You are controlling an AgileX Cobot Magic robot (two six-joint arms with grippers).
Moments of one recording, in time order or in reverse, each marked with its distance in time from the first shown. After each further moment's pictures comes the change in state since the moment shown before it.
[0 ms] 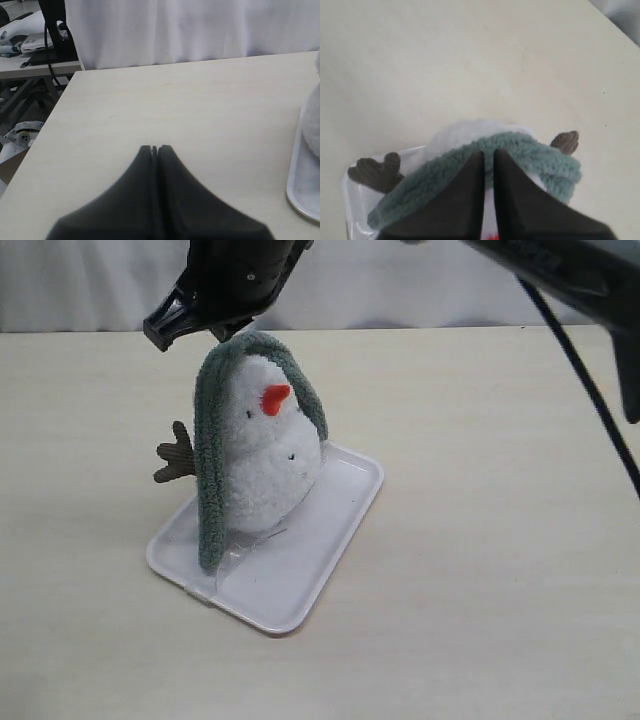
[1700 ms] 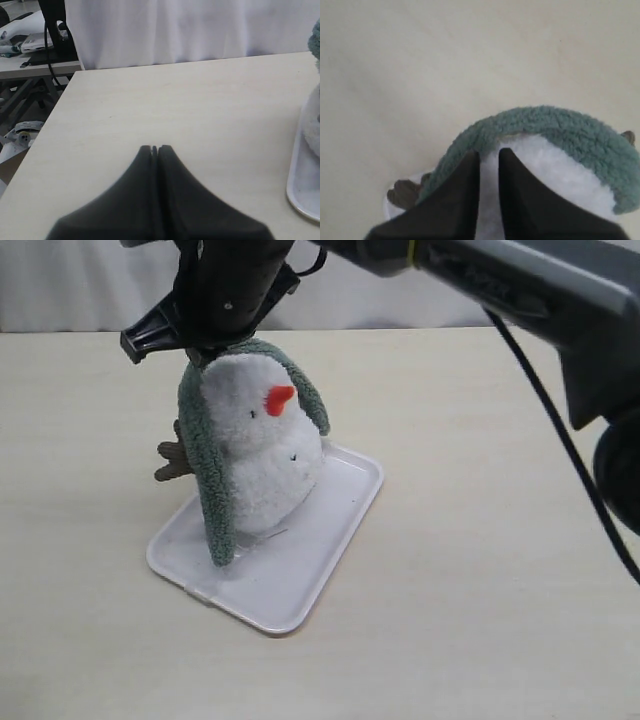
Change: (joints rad) left arm 0.000 0.000 0.000 0.000 0.000 0.000; right arm -0.013 0.055 0.000 0.122 -0.065 0.071
